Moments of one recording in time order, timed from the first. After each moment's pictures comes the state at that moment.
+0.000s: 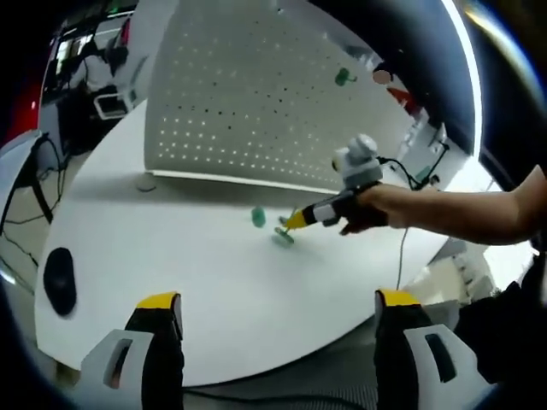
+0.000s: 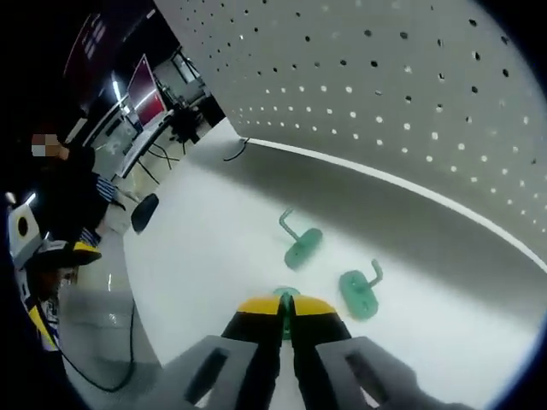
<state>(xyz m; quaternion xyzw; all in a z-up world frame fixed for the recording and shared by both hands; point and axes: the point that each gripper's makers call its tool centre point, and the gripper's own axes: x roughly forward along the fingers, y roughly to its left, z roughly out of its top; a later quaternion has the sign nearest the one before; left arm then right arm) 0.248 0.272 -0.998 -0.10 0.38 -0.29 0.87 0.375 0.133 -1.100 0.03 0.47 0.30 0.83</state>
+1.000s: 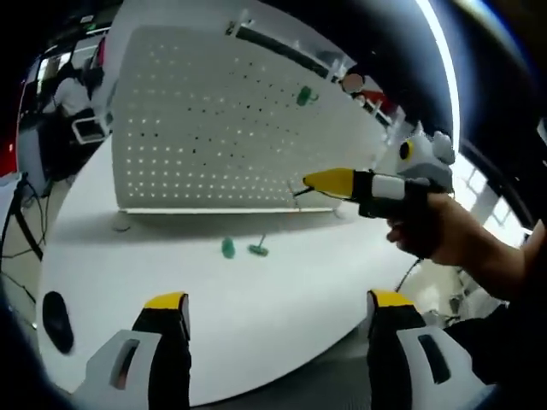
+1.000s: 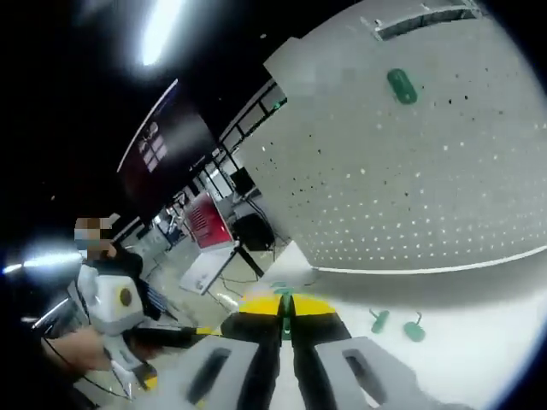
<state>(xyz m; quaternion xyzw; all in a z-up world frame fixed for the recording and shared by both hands) 0.256 0.229 -0.950 -0.09 0.34 -0.35 0.87 0.324 0.159 -0.893 0.22 0.20 0.31 0.90</state>
